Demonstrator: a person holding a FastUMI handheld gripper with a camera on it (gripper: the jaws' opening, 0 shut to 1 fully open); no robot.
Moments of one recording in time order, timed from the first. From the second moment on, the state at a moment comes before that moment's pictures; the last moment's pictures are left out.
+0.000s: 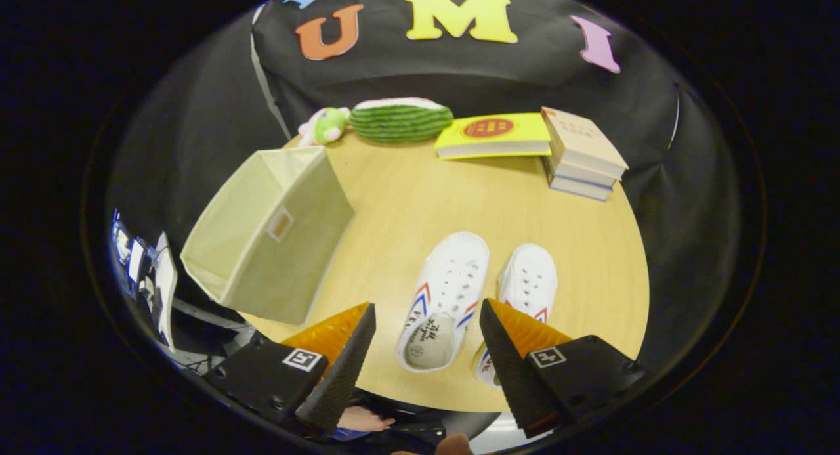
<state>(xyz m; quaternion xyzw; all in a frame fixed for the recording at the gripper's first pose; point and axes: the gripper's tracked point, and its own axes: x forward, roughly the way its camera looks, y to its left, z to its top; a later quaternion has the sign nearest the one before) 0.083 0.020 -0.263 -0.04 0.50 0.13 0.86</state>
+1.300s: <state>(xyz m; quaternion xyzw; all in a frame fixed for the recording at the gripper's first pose) 0.076 0.031 -0.323 0.19 0.60 0.07 0.78</state>
